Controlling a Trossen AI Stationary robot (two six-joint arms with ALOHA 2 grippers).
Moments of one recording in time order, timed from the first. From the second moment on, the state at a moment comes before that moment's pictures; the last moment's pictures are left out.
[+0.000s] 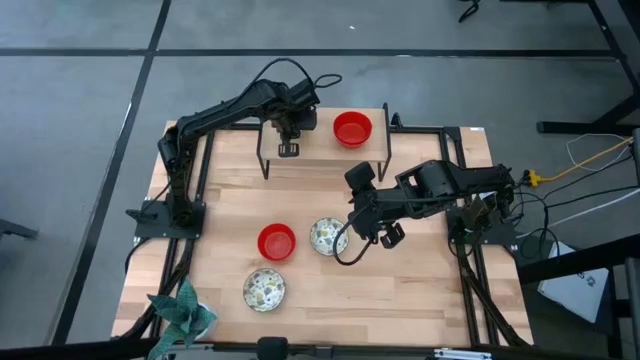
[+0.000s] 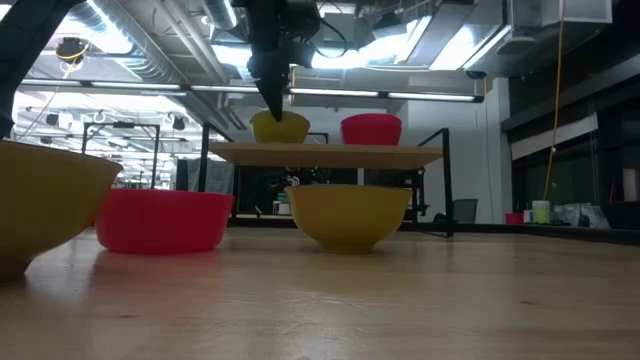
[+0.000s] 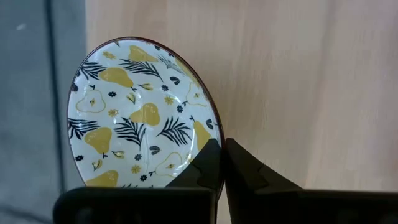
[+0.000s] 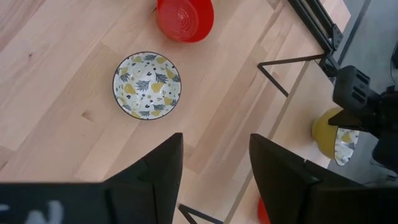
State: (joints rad) left arm 0.50 1.88 1.94 -1.30 -0.17 0.46; right arm 0.31 1.81 2.33 -1.57 0.37 -0.44
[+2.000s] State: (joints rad) left arm 0.35 1.72 1.92 -1.39 -0.21 0.37; right arm 0.31 1.81 2.33 -1.57 0.37 -0.43
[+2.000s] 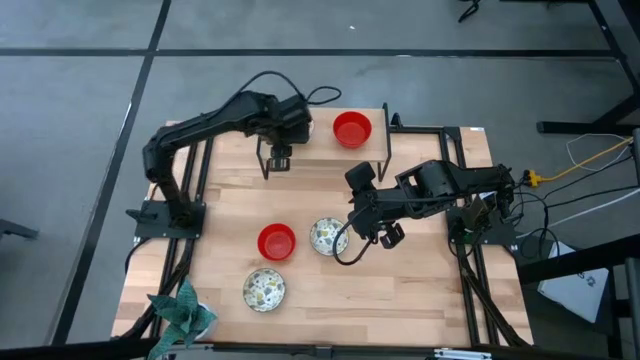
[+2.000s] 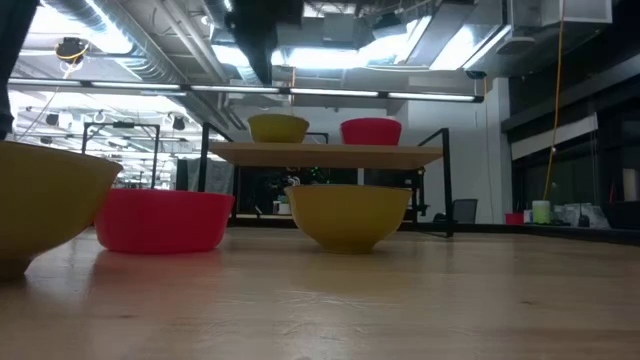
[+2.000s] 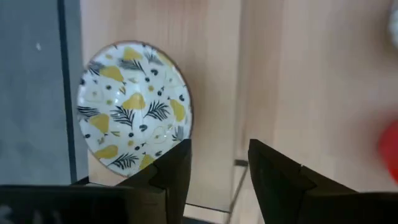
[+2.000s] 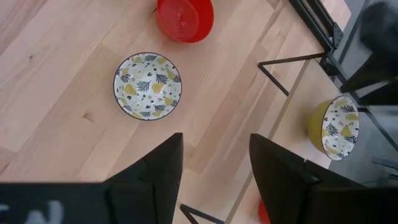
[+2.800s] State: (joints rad) left arm -0.13 1.51 1.92 -1.39 -0.09 0.08; right arm 0.31 1.81 2.33 -1.57 0.34 -0.43
